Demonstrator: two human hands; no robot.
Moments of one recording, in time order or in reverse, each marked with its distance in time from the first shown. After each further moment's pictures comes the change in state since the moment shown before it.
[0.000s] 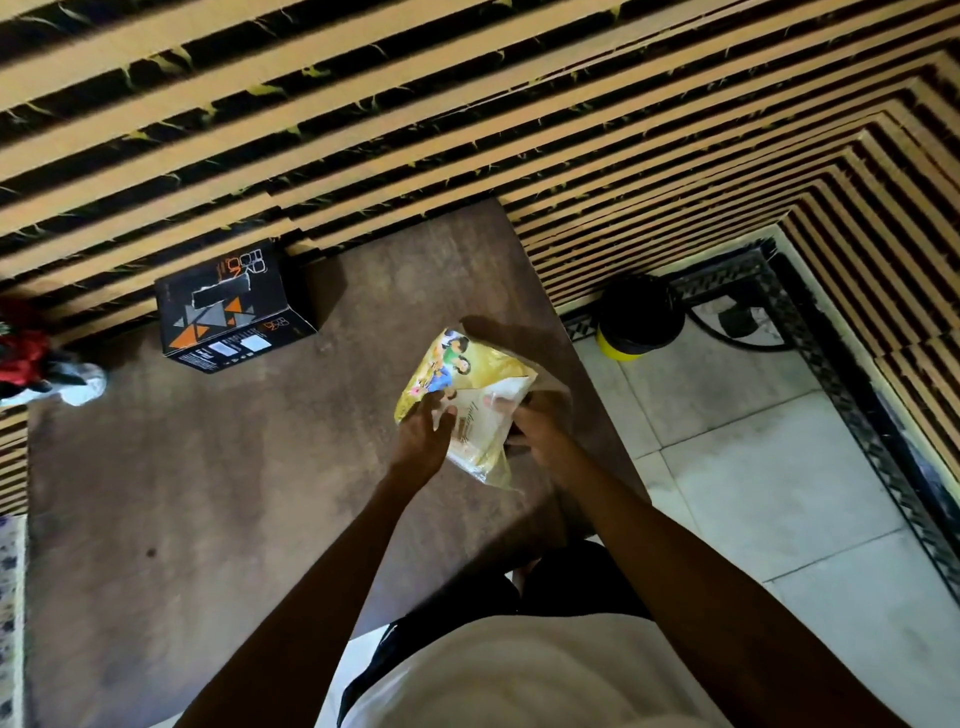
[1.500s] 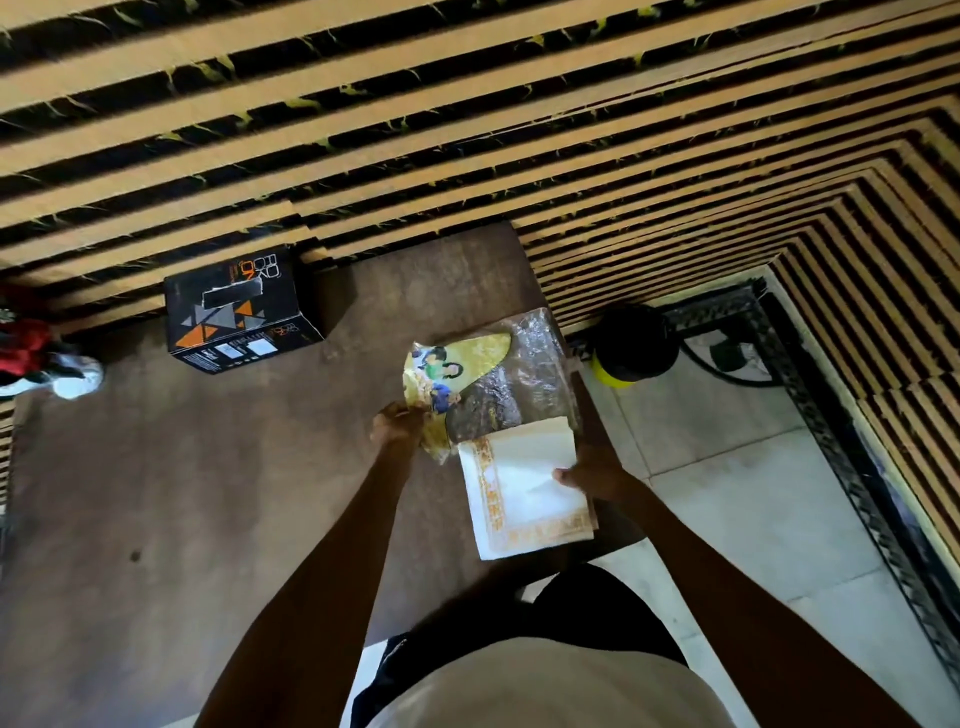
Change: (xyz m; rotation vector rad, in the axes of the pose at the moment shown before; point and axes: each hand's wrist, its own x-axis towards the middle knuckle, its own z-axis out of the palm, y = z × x) left_hand 0.062 -0.044 -0.001 -0.625 0.233 -0.544; right_hand -0.008 0.025 -0.090 -0.670 -0.054 -0.079
